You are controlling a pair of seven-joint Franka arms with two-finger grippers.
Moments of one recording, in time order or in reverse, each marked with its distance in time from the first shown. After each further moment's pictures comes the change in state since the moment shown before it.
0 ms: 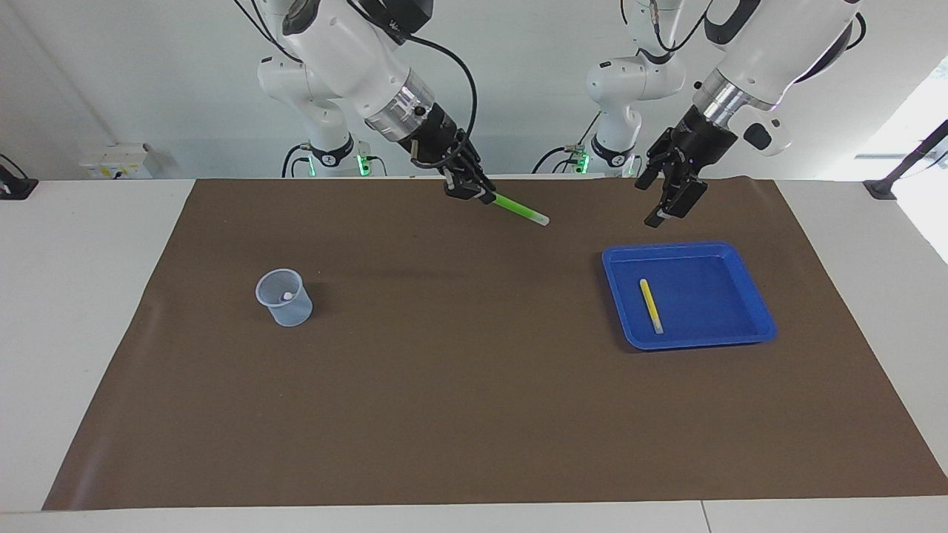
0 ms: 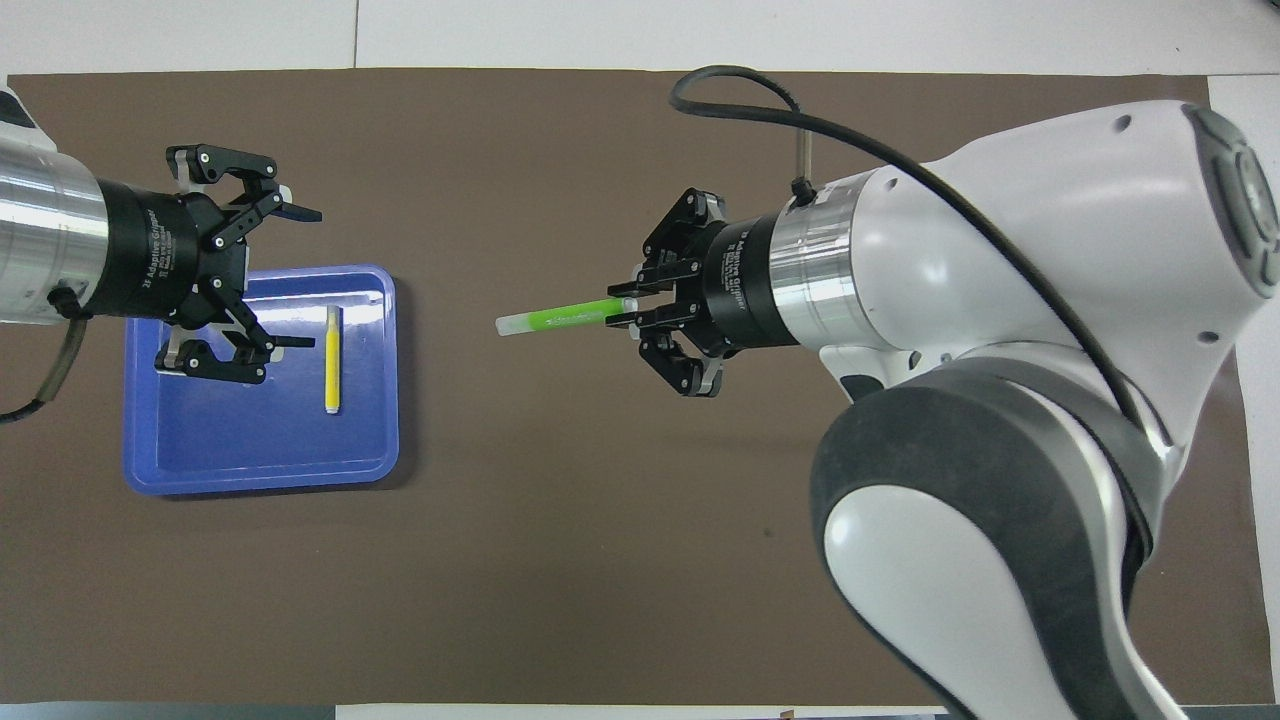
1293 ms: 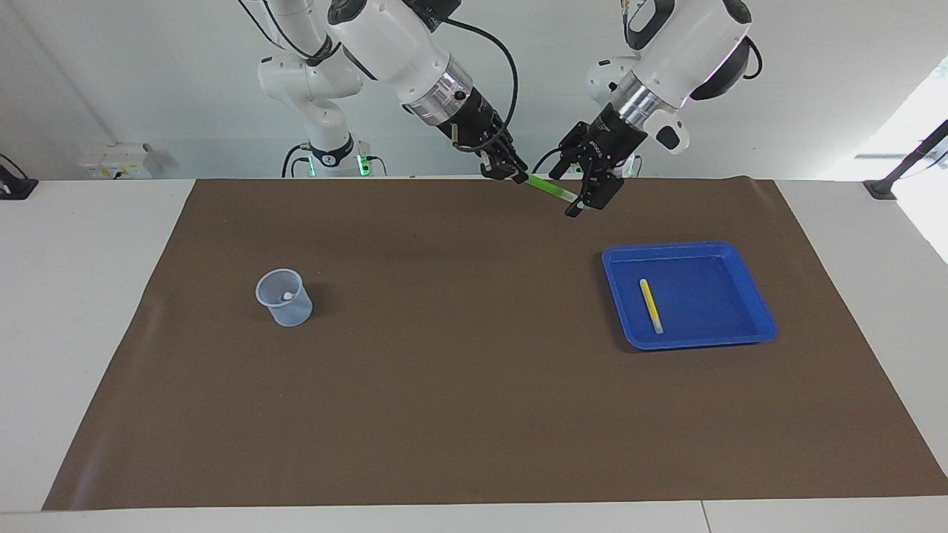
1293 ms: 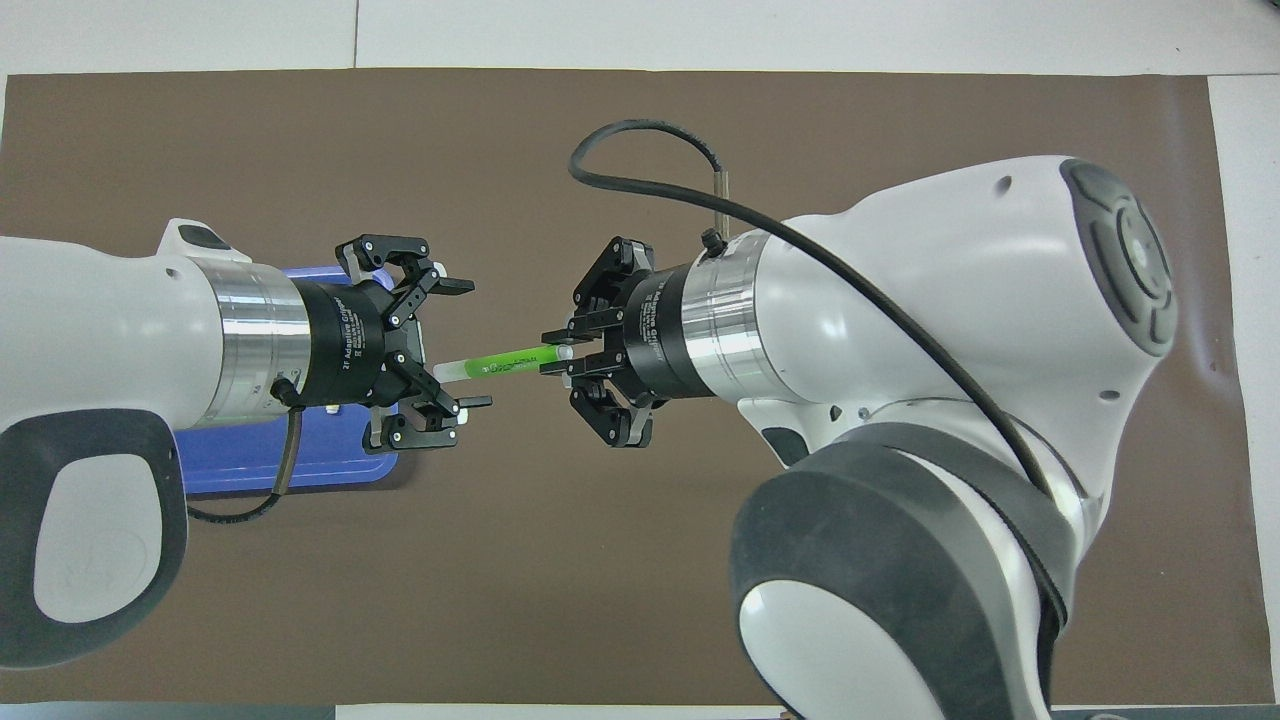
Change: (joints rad) left arm -0.087 -0.118 -0.053 -0.255 -0.211 0.226 -0.189; right arm 0.001 0.001 0.068 0.003 0.001 0.003 0.069
